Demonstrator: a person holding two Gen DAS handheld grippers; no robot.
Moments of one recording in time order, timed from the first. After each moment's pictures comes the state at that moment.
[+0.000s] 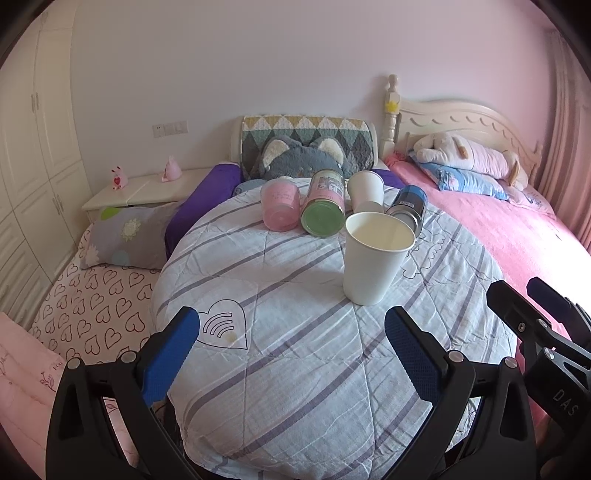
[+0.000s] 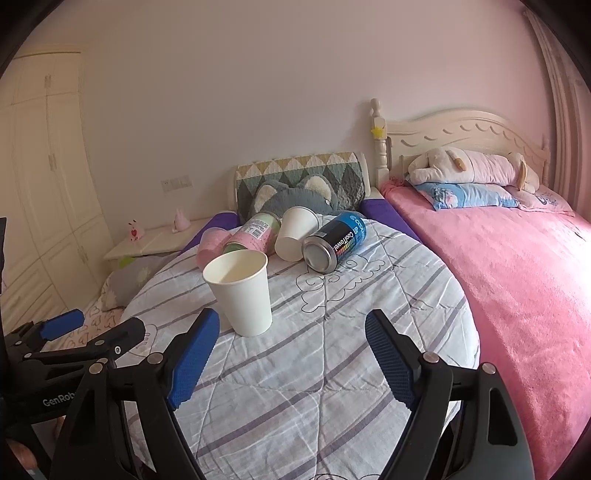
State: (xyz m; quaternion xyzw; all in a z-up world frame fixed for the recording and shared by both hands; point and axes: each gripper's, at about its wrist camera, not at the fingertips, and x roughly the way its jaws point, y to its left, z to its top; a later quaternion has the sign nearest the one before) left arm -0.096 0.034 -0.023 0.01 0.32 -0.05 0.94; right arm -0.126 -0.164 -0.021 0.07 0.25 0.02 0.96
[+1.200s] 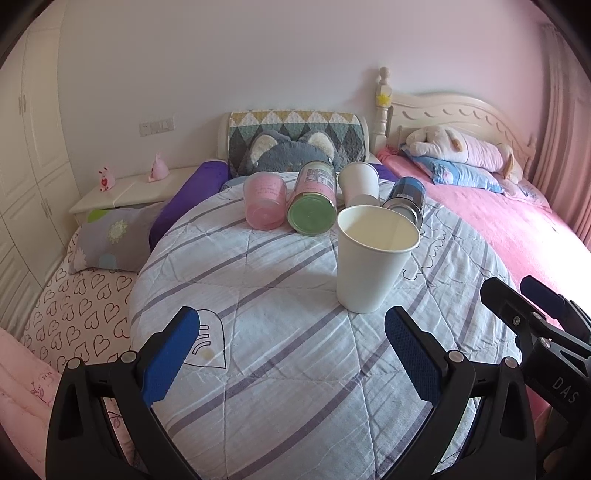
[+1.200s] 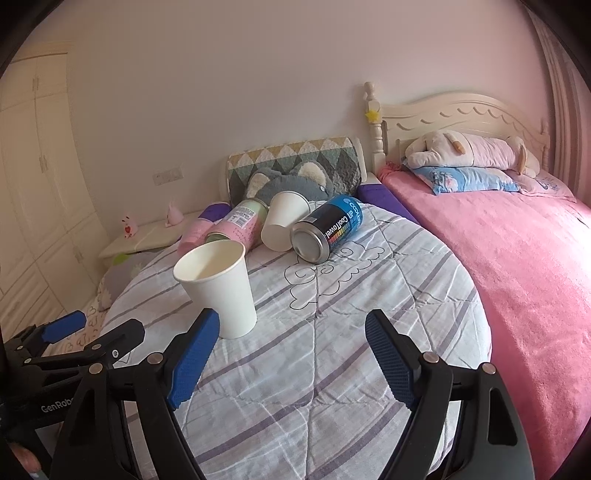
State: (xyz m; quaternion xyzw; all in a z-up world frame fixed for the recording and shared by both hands) left arm -0.069 0.021 -0.041 0.02 0.33 -0.07 0.94; right arm -0.101 -0.175 -0.039 0.08 0.28 0.01 0.96
